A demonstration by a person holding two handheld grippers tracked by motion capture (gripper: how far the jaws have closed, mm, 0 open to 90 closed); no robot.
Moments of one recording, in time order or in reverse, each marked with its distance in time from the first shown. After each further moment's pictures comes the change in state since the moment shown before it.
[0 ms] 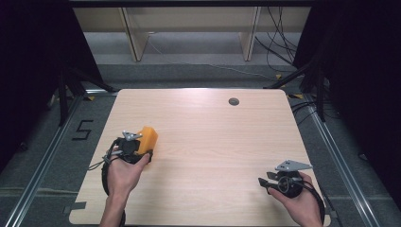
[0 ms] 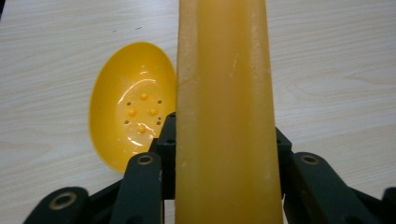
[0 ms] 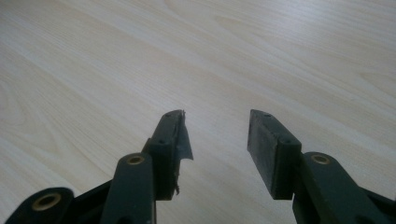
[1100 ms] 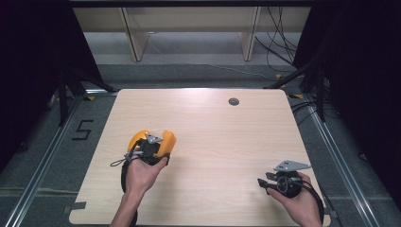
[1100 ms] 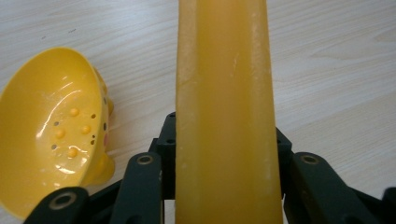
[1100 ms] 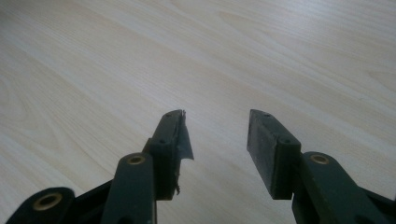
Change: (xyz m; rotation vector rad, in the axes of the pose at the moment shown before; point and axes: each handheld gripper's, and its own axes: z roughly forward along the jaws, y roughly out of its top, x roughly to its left) left arm -0.038 -0.003 0.027 0.031 -0.079 0.119; right arm -0.001 0.000 0.003 0.016 0.015 -0.026
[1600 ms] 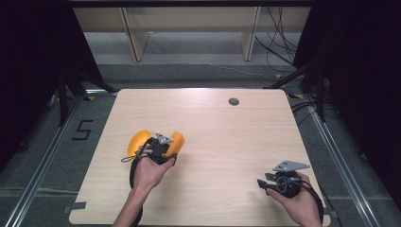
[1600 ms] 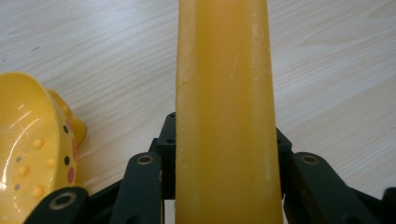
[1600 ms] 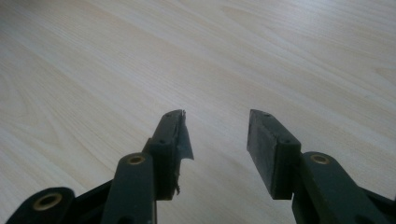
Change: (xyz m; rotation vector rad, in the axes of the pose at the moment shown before) left arm -0.011 0.005 0.025 0.005 -0.047 0.100; right arm -0.003 -0.001 0.005 -0.016 0.008 -0.054
